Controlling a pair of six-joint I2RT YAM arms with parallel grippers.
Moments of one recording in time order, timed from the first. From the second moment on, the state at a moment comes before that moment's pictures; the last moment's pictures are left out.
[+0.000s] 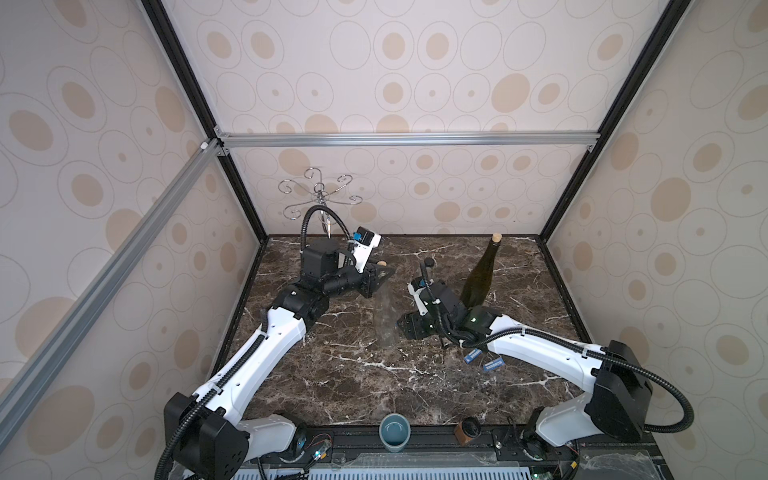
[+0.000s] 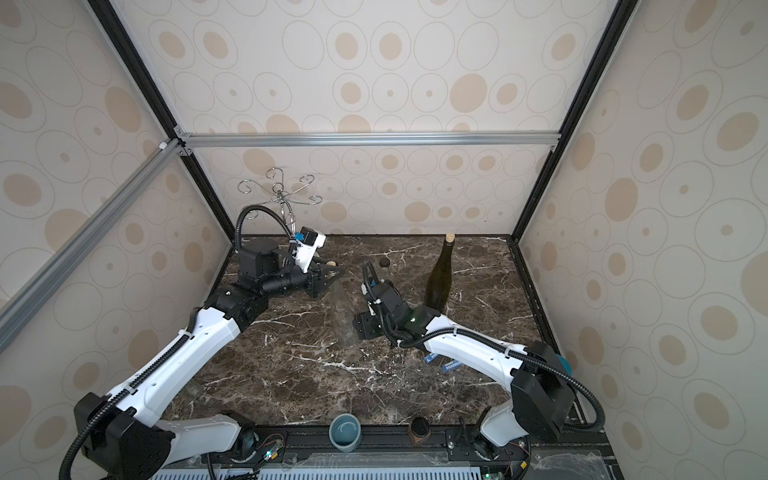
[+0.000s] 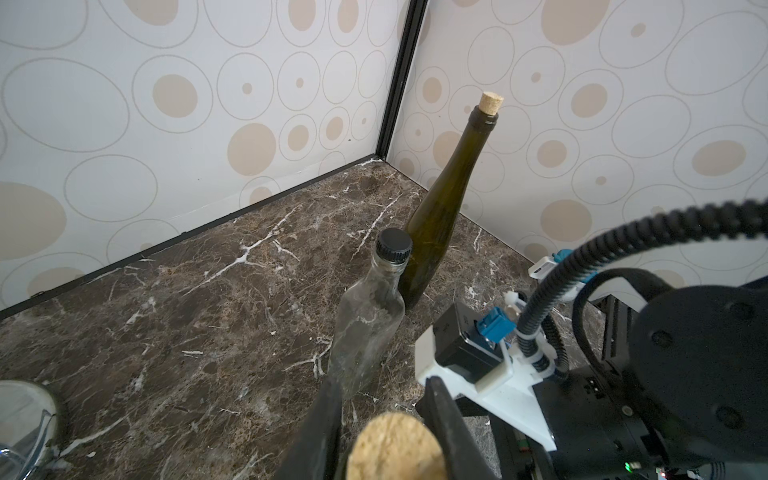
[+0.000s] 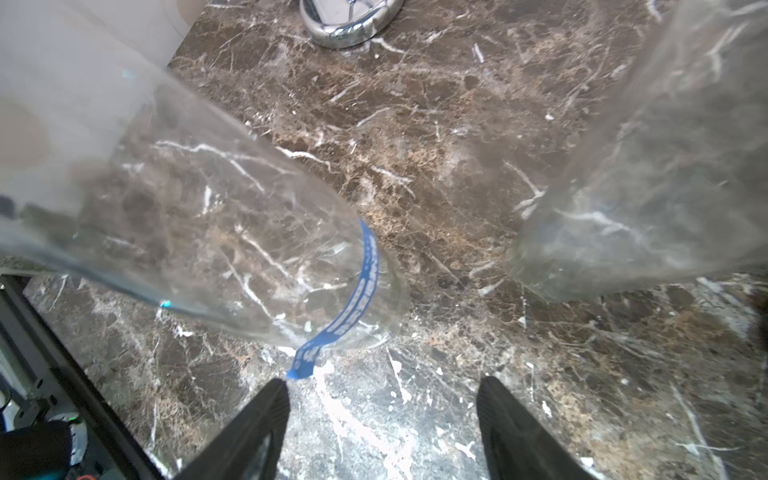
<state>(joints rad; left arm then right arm) -0.42 1.25 1.16 -0.26 0.52 -0.06 0.87 1.47 1.07 -0.38 0.05 0.45</state>
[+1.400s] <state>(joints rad) -0.42 1.25 1.16 -0.26 0.52 -0.06 0.94 1.58 1.15 -0.38 0.06 0.47</state>
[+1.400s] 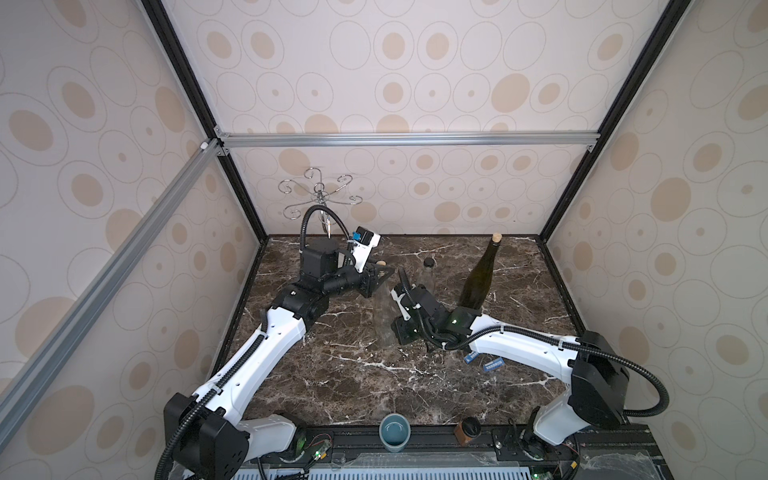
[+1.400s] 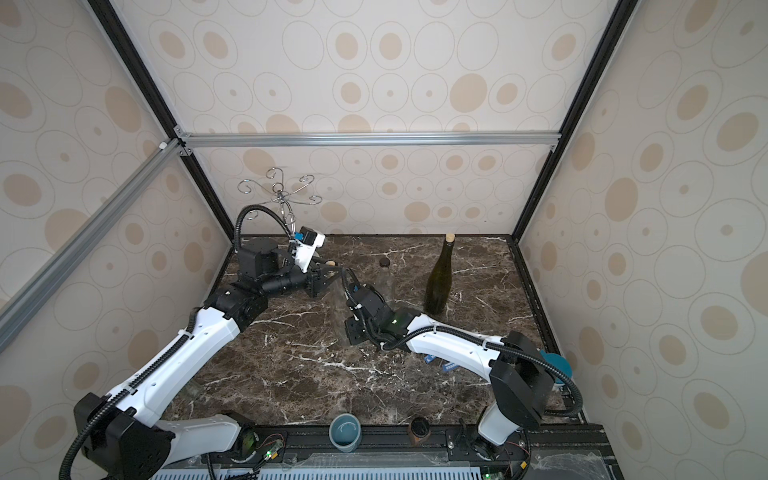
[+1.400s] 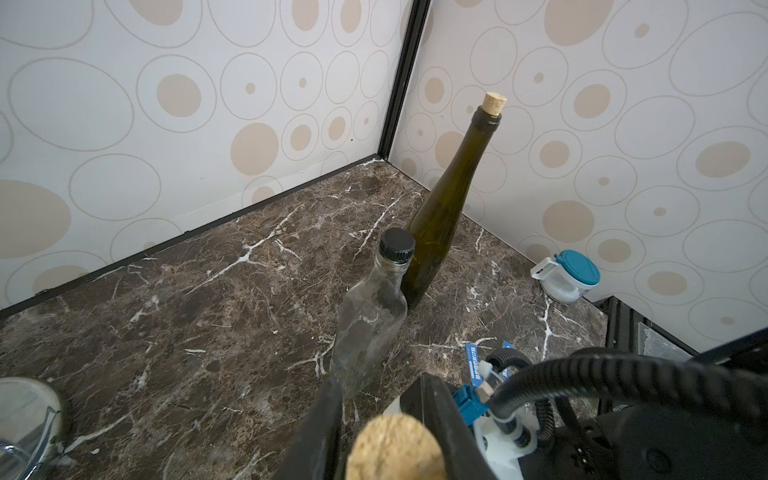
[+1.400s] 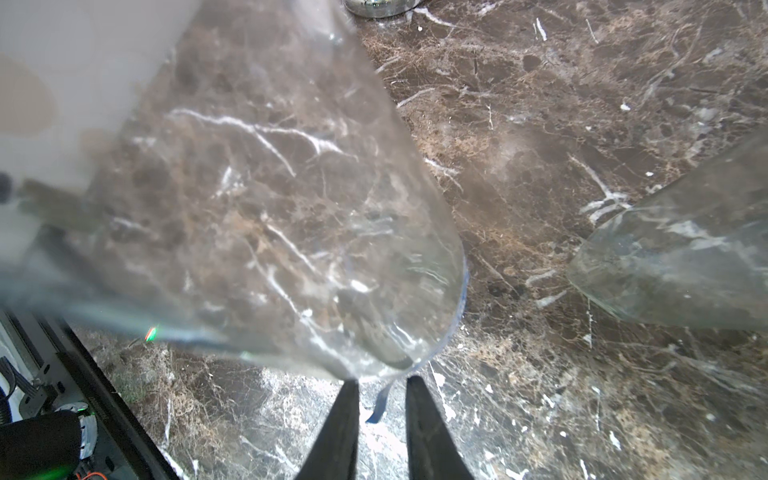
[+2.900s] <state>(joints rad) -0.42 1.25 1.16 -0.27 0.52 -0.06 0.94 1.48 1.08 -0.34 0.07 0.40</state>
